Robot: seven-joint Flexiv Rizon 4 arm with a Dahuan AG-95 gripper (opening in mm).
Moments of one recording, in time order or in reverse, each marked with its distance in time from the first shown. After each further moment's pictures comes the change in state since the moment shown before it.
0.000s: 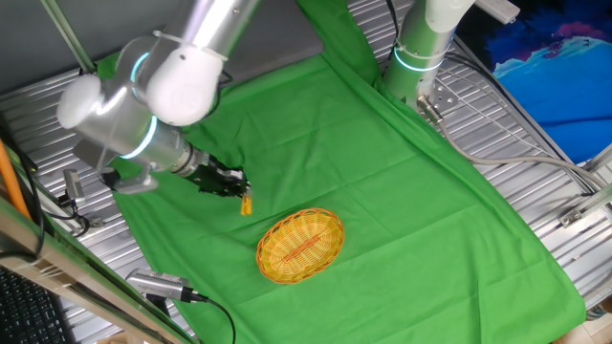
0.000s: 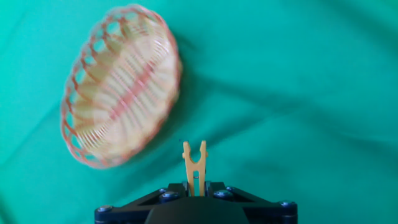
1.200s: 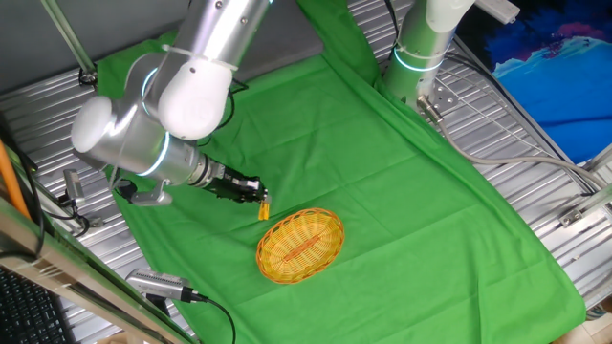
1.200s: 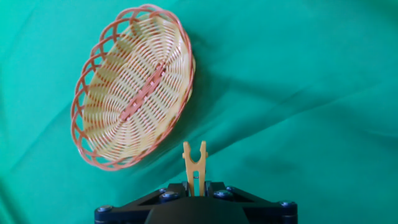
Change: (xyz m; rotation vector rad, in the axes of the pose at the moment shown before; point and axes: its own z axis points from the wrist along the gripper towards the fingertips) arm 0.002 0.021 0.013 -0.068 0.063 0.117
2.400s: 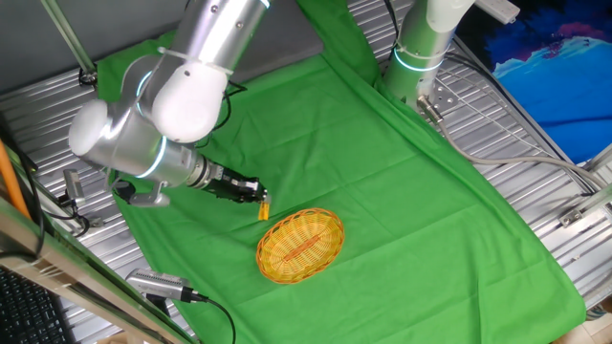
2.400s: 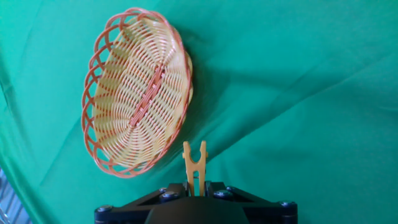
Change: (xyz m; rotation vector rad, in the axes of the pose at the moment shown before) arm -0.003 -0.001 -0.002 0.015 0.001 -0.011
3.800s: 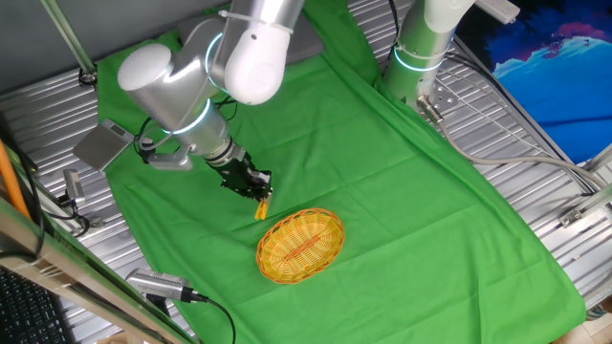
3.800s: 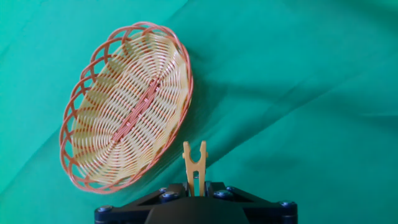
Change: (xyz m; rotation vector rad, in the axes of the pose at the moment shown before) arm 0.002 0.000 0.001 0.179 -0.246 0.029
